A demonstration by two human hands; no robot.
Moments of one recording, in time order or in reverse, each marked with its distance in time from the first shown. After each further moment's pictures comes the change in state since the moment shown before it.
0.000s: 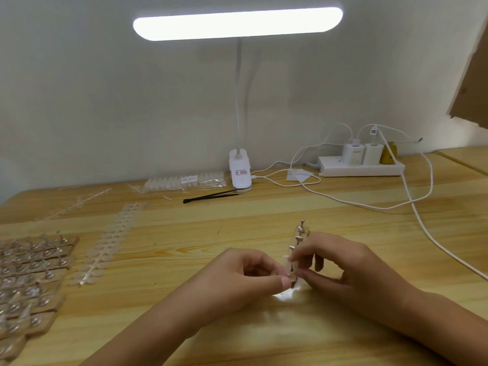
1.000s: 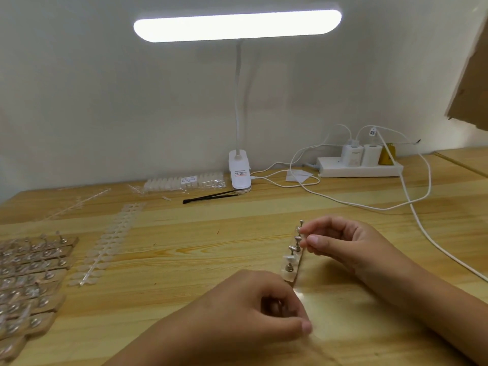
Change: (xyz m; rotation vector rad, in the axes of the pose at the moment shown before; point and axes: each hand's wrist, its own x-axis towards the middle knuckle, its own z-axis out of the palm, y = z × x) left_hand -0.003 -0.010 0.011 0.370 -0.164 0.324; right_hand 0.010 0.005 -0.011 0.901 0.136 0.695
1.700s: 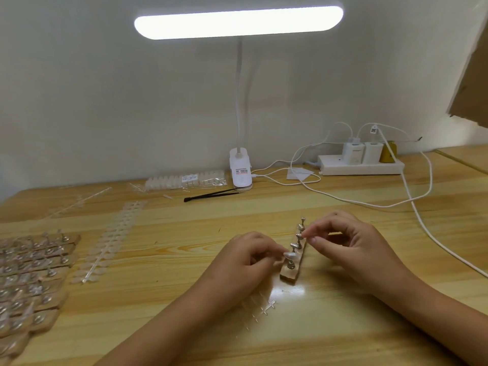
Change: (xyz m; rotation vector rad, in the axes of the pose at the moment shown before) left_hand 0.025 -0.022 -0.006 0.043 0.350 -0.046; right_hand 0.001 0.010 0.004 -0.476 0.187 -0.243
